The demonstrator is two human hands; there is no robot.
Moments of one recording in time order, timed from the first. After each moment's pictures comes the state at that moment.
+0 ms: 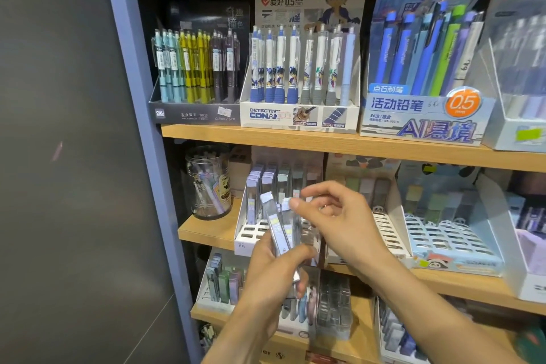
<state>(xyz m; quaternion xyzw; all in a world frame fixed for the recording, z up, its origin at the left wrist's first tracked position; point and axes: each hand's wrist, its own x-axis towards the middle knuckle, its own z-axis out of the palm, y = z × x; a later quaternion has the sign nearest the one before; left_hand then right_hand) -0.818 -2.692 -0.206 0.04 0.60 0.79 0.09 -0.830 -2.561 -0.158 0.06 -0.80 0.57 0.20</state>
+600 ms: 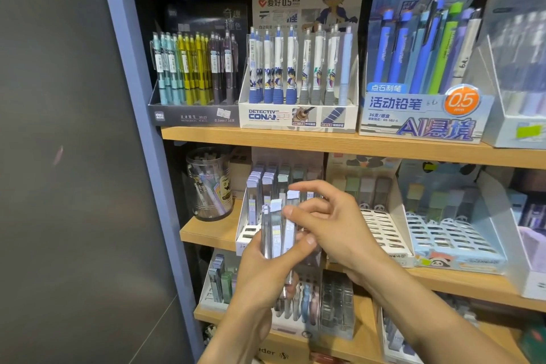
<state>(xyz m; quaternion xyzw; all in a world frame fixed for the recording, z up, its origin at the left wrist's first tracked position) -0.819 -2.703 -0.212 0.02 0.64 0.77 0.04 -0.825 -2.573 -0.155 0.07 -0.73 0.67 0.11</state>
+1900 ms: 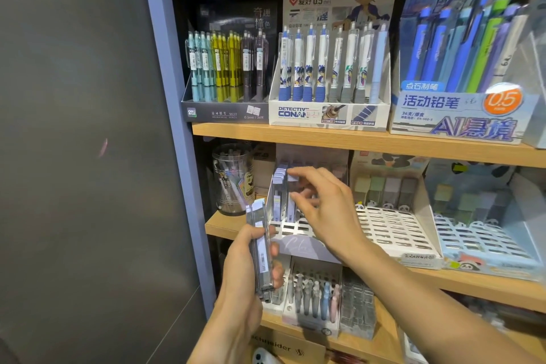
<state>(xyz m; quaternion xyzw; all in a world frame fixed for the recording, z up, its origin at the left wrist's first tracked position) -0.821 -2.757 -0.209 -0.02 0.51 0.86 0.05 -0.888 -2.599 -0.182 0.21 -0.83 0.39 0.34</state>
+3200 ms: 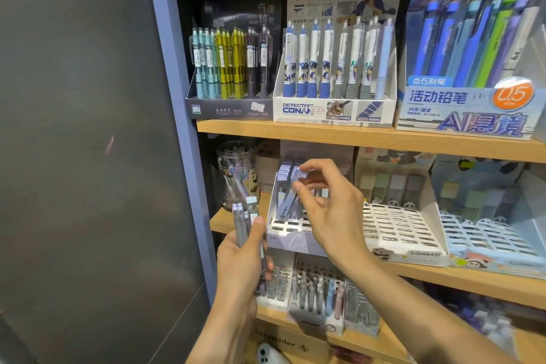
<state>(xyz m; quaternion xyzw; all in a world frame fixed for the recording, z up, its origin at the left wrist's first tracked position) -0.829 -2.763 -0.216 -0.10 0.60 0.79 -0.06 -0.860 -2.618 -0.176 0.16 -0.76 0.49 0.39</state>
